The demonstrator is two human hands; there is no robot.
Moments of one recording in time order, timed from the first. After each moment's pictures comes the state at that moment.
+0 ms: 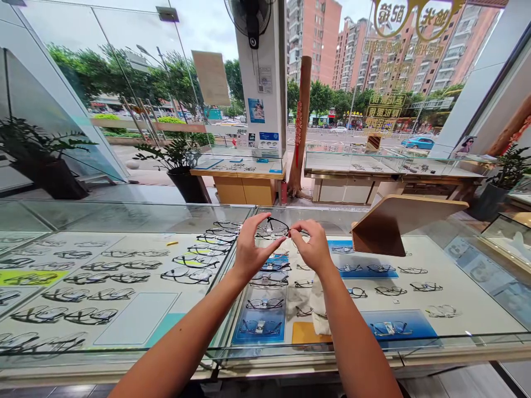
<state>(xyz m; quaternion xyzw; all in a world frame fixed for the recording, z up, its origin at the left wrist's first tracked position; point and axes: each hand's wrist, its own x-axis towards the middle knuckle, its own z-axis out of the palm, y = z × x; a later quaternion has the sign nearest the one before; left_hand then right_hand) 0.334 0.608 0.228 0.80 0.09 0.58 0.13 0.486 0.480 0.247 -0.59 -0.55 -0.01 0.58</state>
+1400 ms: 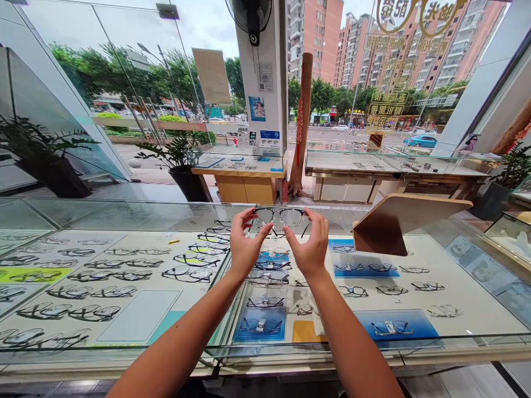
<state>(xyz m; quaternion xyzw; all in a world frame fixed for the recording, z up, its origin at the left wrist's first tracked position) 0.336 0.609 0.232 0.69 0.24 0.60 0.33 0.465 0.492 0.233 -0.61 -0.44 -0.27 0.60</state>
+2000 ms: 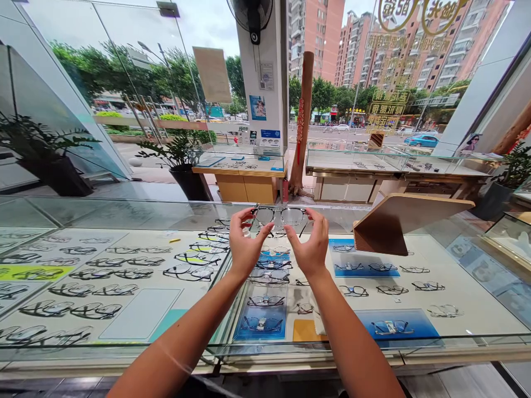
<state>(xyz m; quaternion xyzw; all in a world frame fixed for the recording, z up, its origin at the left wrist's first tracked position) 0.335 0.605 0.233 0.69 0.24 0.62 0.29 0.467 0.495 0.227 -0.61 -0.44 -0.25 0.61</state>
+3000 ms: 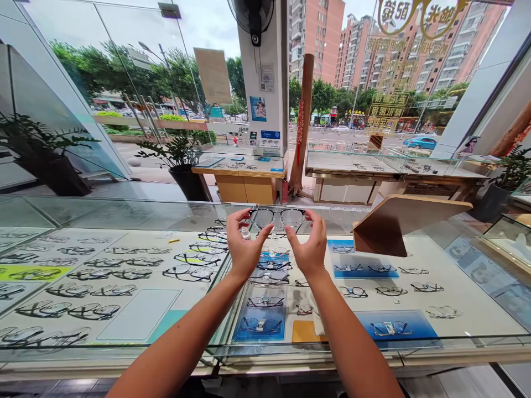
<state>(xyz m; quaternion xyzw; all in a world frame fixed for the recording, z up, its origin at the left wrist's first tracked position) 0.333 0.600 0.237 0.68 0.23 0.65 0.23 0.467 0.497 0.223 -0.61 -0.44 -0.21 0.62</state>
